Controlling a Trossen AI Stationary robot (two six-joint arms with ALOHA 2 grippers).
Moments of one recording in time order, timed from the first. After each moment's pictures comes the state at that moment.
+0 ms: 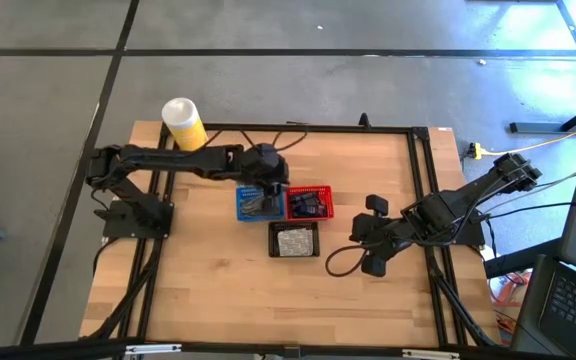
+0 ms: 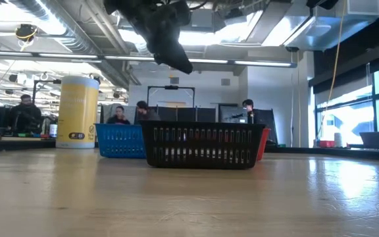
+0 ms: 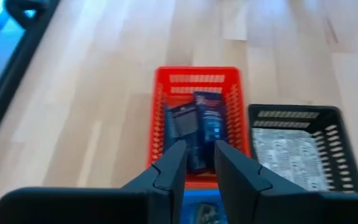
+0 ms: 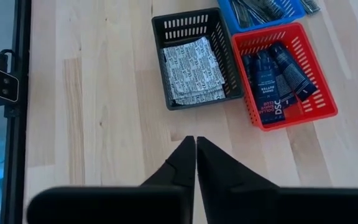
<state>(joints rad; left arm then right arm) 0.17 1.55 1.20 -0.41 0.02 0.05 0.52 1.34 1.29 -1.00 0.33 0.57</state>
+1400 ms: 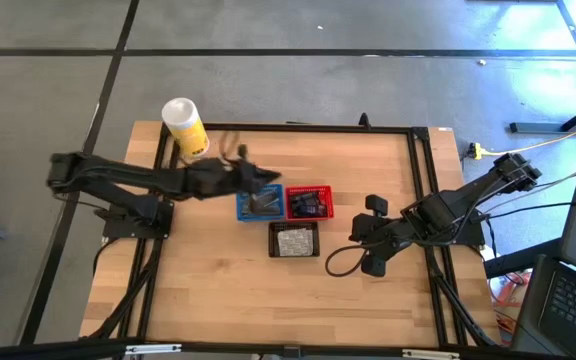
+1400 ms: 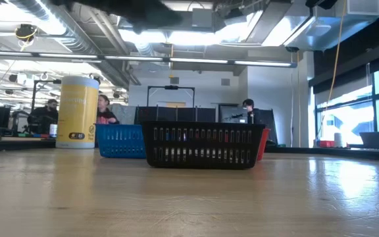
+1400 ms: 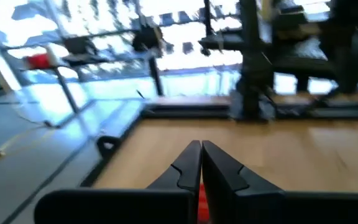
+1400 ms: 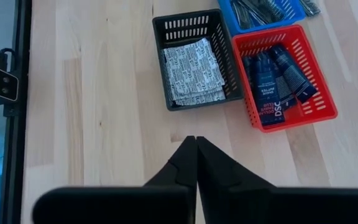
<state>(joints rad) 0.02 1.24 0.78 0.33 -0.28 0.09 0.52 1.34 1.29 -1.00 0.33 0.56</state>
